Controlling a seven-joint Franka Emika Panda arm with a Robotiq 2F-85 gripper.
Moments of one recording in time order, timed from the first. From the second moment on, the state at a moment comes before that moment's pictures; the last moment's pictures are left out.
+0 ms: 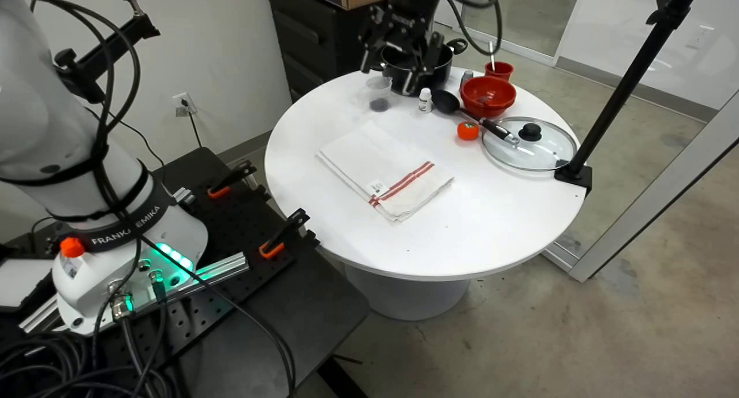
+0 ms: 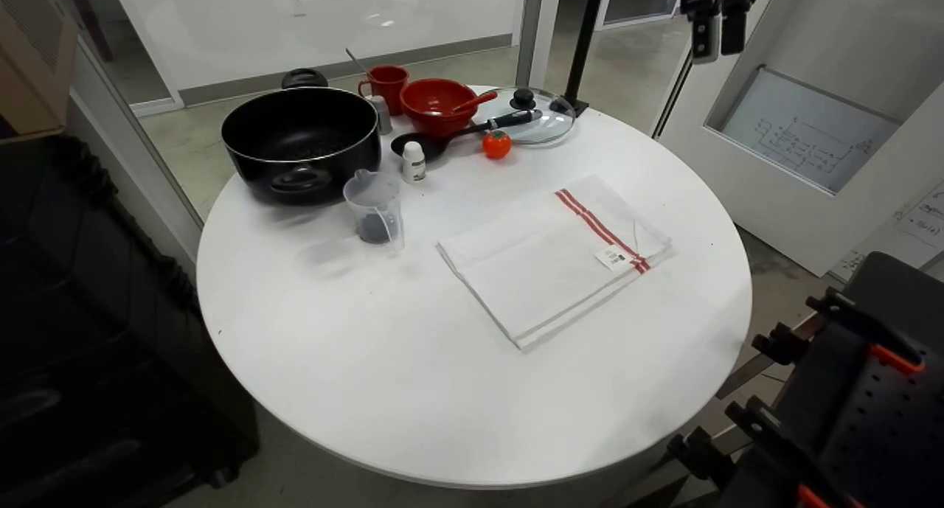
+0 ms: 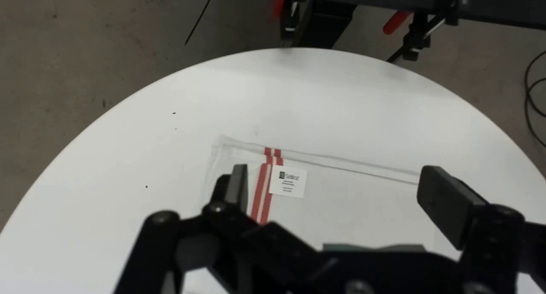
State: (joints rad) arm -0.14 0.21 -0.12 -2.04 -0.06 1.78 -0.34
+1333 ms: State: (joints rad) arm -0.30 0.50 -0.10 -1.99 -0.06 1.86 -0.61
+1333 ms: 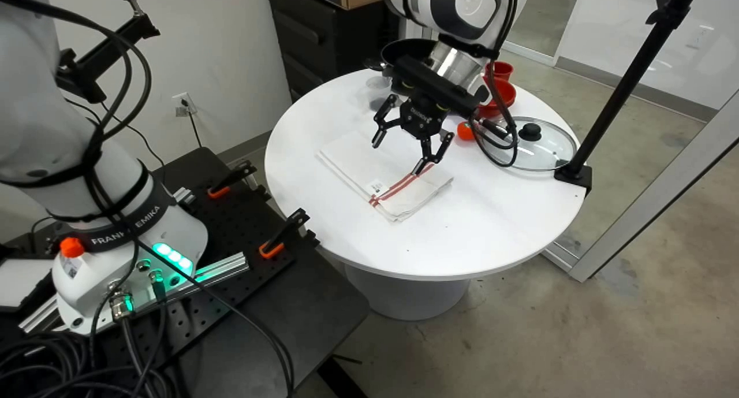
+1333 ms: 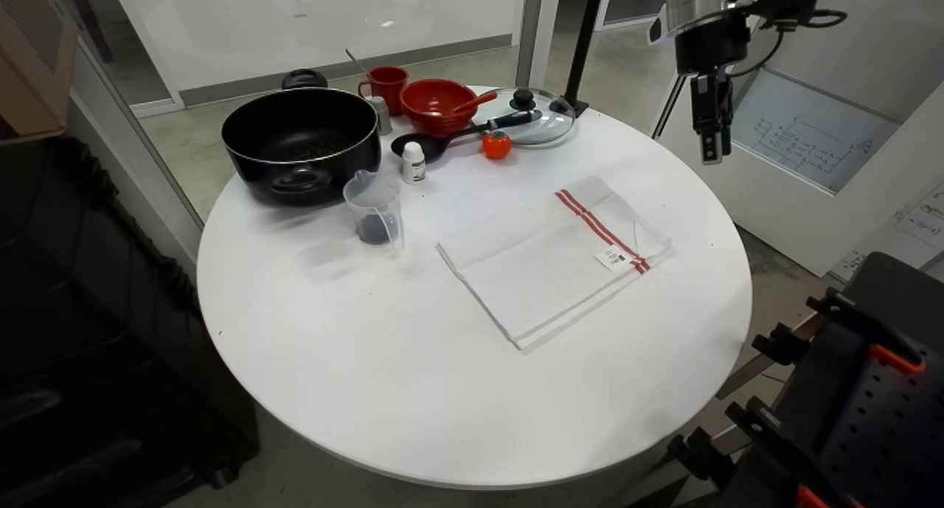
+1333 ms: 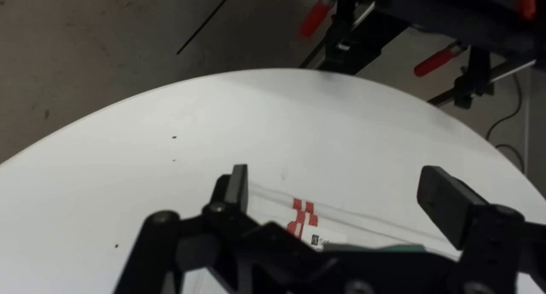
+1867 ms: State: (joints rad) arm -0.33 0.68 -0.08 -1.76 -0.05 1.68 -0.72
